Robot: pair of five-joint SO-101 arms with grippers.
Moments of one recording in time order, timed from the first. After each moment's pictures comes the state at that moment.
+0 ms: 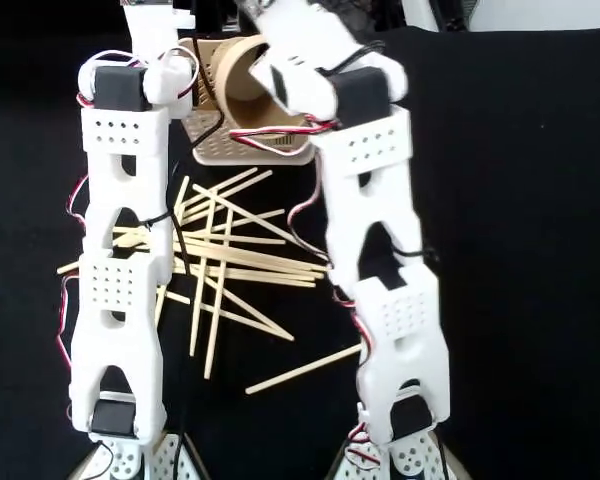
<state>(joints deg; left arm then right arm) 1.3 53.8 -90.6 99.7 3.6 -19.8 39.4 -79.8 83.1 30.5</state>
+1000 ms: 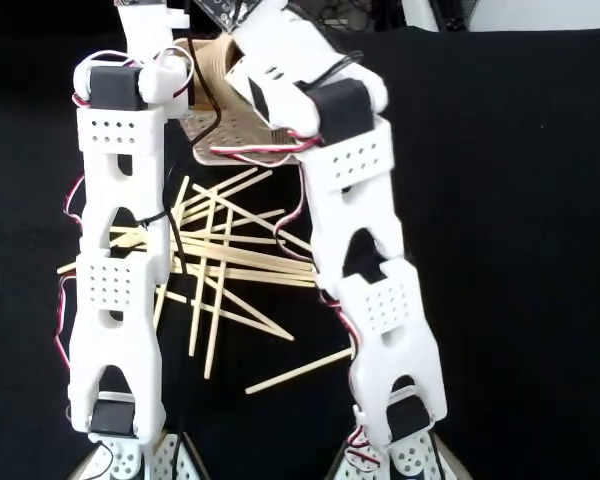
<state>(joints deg) 0.0 53.8 -90.6 99.7 3.9 -22.9 41.7 -92.8 88.0 30.4</state>
